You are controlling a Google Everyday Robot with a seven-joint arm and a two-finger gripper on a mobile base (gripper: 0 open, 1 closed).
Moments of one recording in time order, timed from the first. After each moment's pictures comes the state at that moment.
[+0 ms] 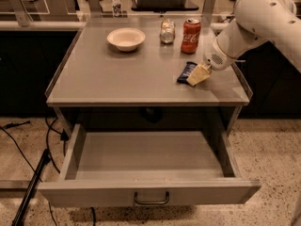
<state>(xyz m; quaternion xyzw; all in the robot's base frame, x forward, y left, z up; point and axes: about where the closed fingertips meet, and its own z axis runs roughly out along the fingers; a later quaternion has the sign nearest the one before) 0.662 -0.171 0.826 -0.46 0.85 0.09 0.24</state>
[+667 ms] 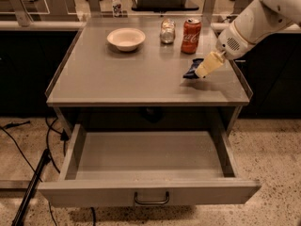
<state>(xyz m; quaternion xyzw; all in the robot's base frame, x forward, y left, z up) 0.639 -0.187 0.875 -0.43 0.86 0.13 0.23</state>
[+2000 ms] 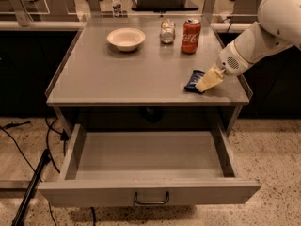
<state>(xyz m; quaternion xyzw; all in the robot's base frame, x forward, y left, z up) 0.626 -0.191 0.830 -0.43 0.86 0.15 0.23</state>
